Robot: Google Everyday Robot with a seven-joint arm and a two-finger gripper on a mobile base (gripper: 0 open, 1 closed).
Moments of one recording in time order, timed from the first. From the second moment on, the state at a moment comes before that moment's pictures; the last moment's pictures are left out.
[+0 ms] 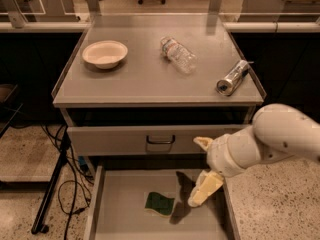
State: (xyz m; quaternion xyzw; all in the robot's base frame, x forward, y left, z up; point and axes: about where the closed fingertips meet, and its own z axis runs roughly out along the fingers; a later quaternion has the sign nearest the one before) arm 0.442 -0.101 0.691 -0.61 0.72 0.19 0.26
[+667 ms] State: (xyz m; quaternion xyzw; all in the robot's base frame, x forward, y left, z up) arm 0.451 -0.090 0.611 -0.54 0.76 0.22 0.27
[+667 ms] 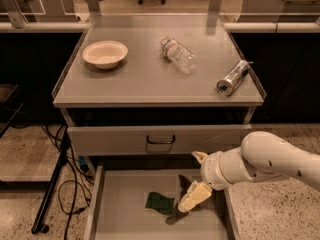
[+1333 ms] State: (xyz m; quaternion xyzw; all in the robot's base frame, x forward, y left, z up) arm 0.439 -0.079 0.589 -0.54 0.76 0.23 0.27
